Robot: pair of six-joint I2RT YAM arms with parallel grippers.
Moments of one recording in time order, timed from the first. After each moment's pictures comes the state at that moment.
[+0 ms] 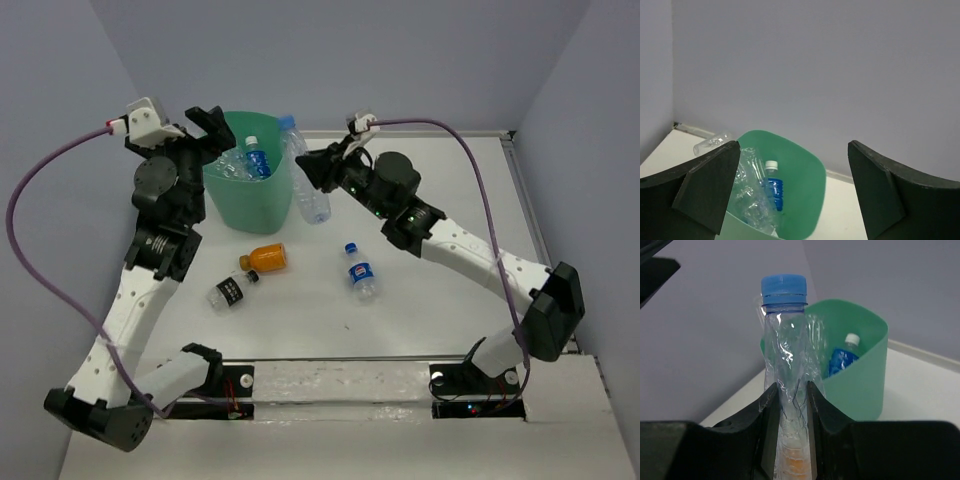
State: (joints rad) left arm -0.36 1.07 1.26 0.05 -0.51 -0.28; right arm 0.81 1.46 1.28 0.32 0.04 0.28
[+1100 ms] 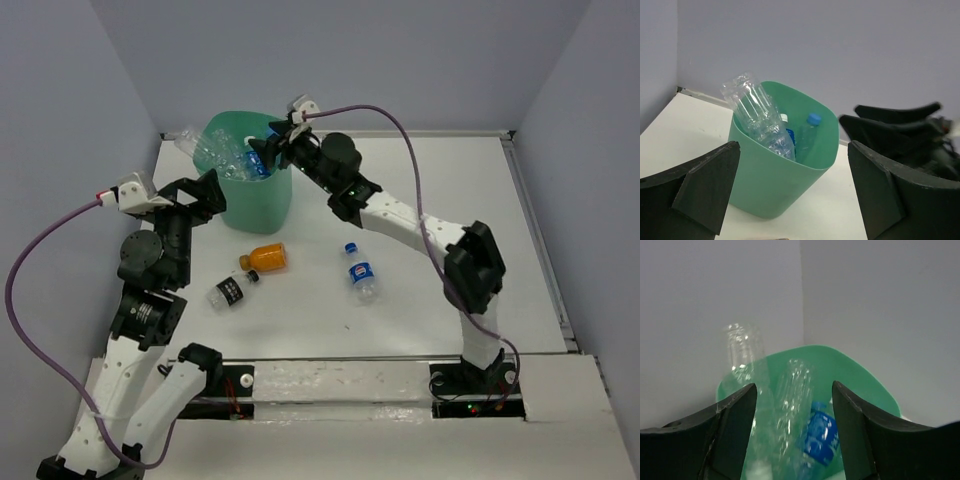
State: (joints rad) left arm -0.36 0.63 0.90 -0.08 -0.42 -0.35; right arm 0.82 2.10 1.88 0.51 -0.03 0.01
